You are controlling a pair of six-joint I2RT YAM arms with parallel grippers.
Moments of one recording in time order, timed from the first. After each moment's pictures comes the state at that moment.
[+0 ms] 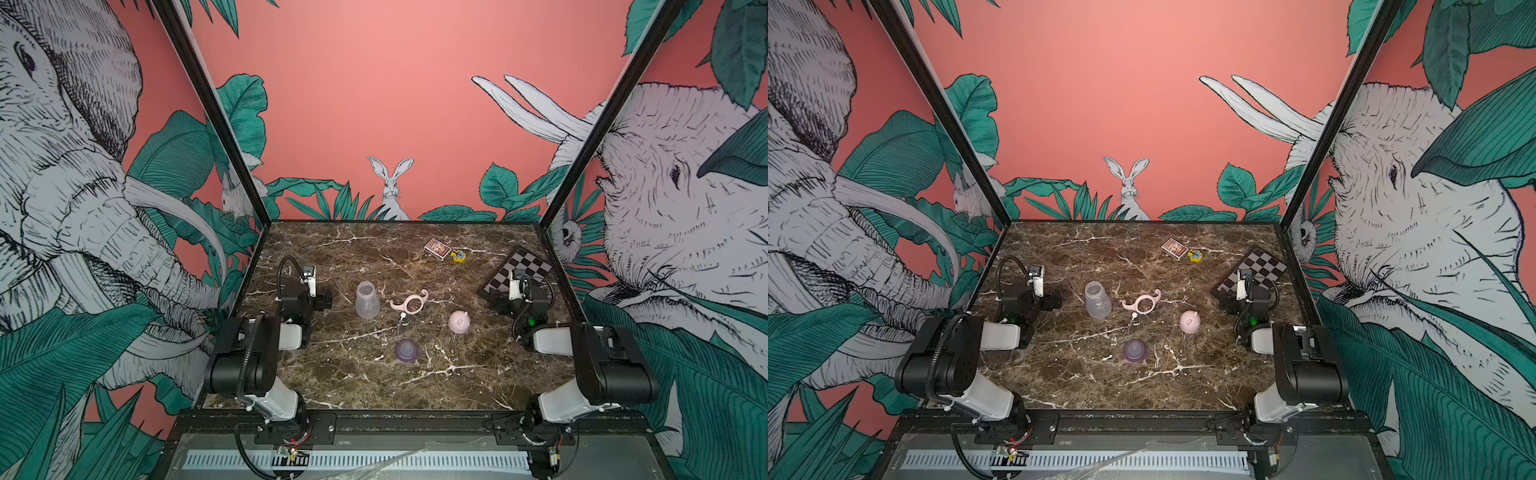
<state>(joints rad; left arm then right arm) -0.02 1.58 0.41 0.77 0.02 0.14 -0.02 1.53 0.39 0.71 -0.06 -0.09</state>
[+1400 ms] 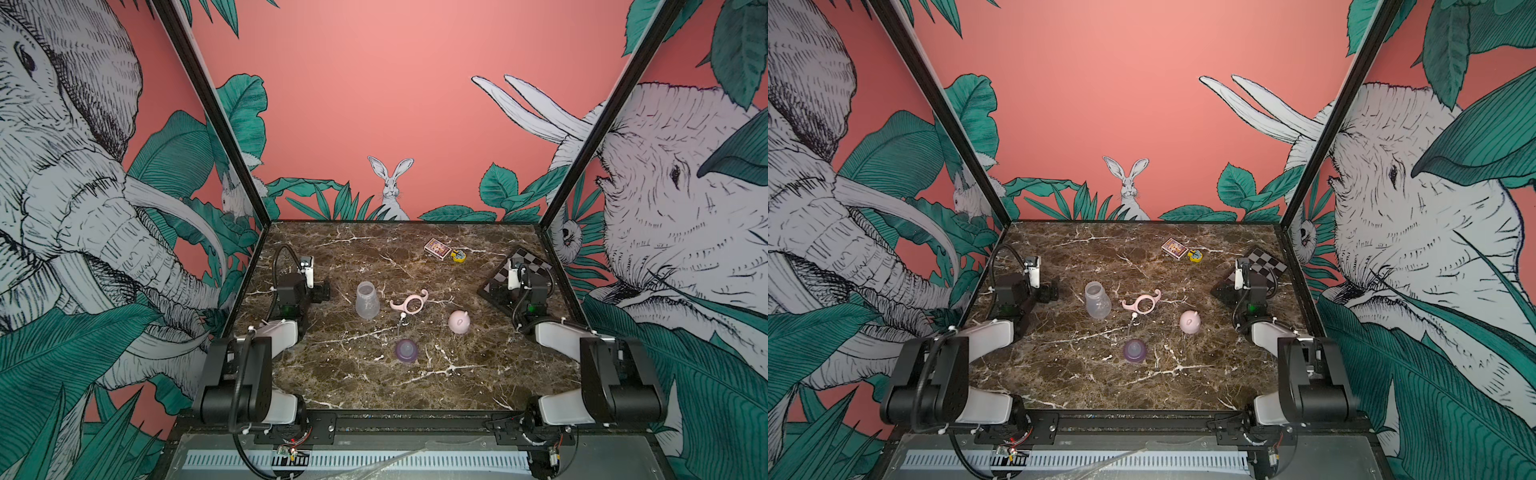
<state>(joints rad) -0.03 1.36 0.55 0.43 0.04 0.12 0.05 1.39 0.58 0.35 0.03 -0.10</state>
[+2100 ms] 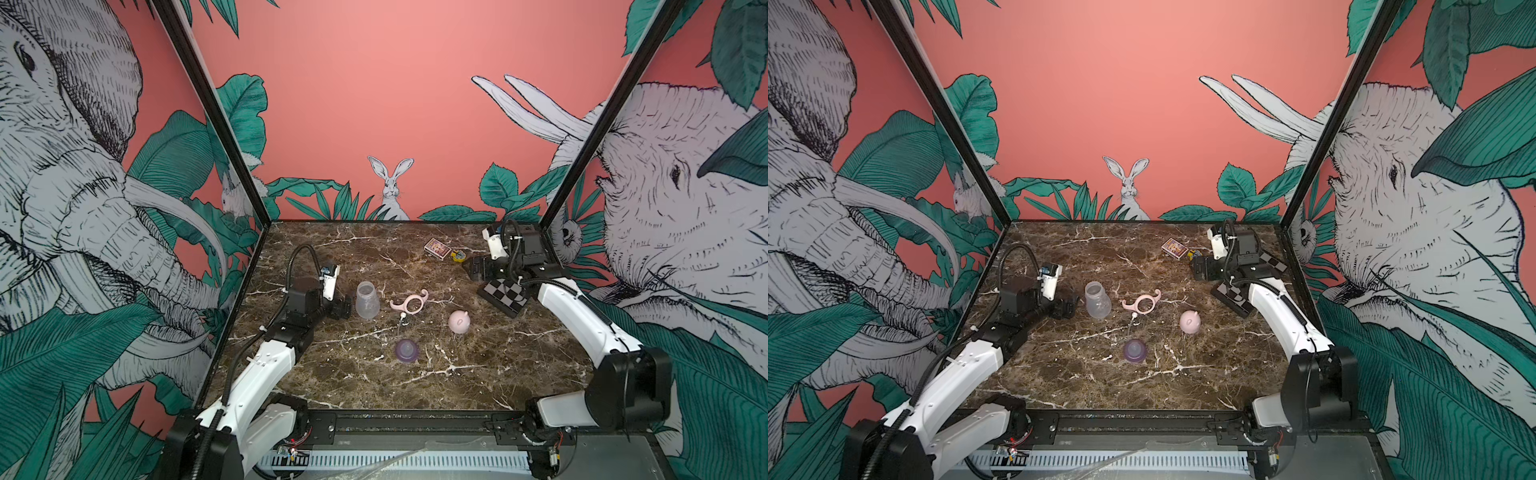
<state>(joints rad) -0.30 0.95 0.55 -0.11 0.12 0.03 0.20 1.44 1.17 -0.47 -0.30 0.00</state>
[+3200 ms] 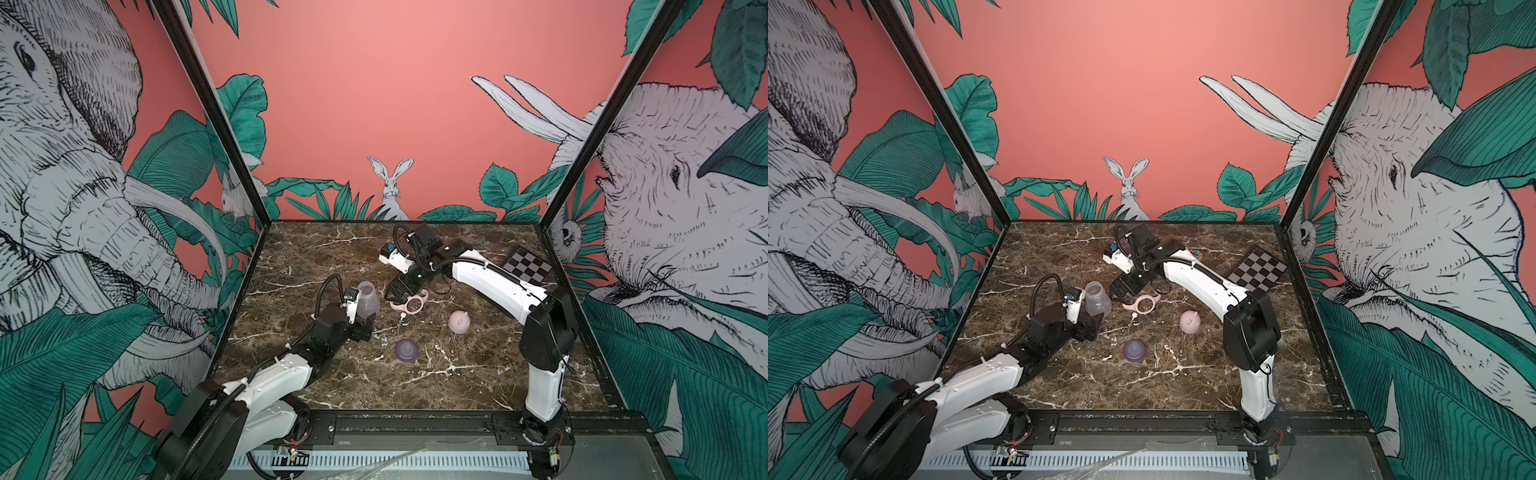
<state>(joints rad) -0.58 1.04 0.29 0.30 -0.12 -0.08 0.73 1.94 1.77 -0.85 -0.36 -0.21</state>
